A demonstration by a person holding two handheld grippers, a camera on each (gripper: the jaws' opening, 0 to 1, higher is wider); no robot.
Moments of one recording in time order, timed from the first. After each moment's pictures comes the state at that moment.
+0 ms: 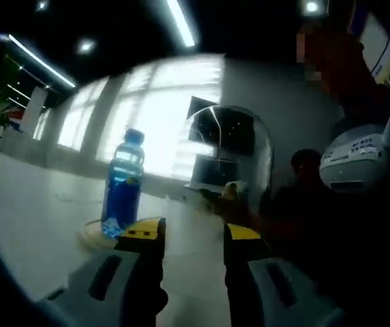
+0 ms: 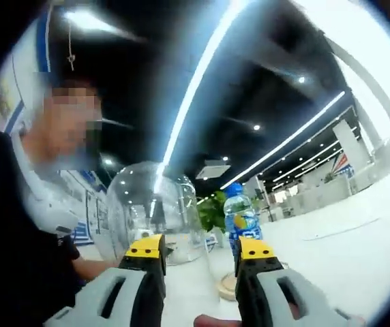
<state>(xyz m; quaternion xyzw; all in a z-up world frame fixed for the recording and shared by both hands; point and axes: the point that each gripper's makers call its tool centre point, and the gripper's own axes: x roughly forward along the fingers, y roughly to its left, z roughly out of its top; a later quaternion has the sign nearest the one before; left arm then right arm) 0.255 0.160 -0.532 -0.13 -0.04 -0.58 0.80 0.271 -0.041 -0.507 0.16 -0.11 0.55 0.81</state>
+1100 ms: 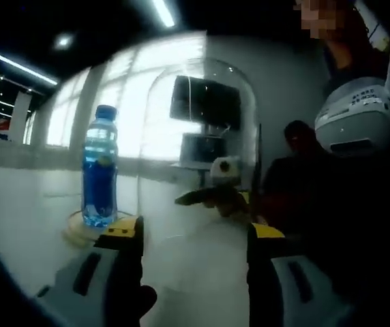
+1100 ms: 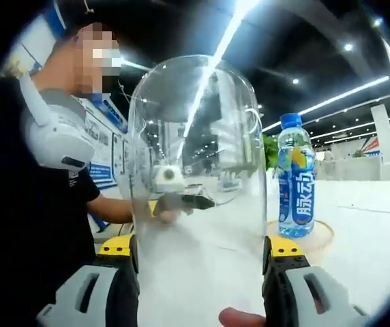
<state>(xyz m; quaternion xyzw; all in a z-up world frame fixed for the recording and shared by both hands) 0.240 0.125 -0.563 -0.05 -0.02 -0.60 0.80 0.244 0.035 -0.578 0.02 0.01 0.62 0.78</state>
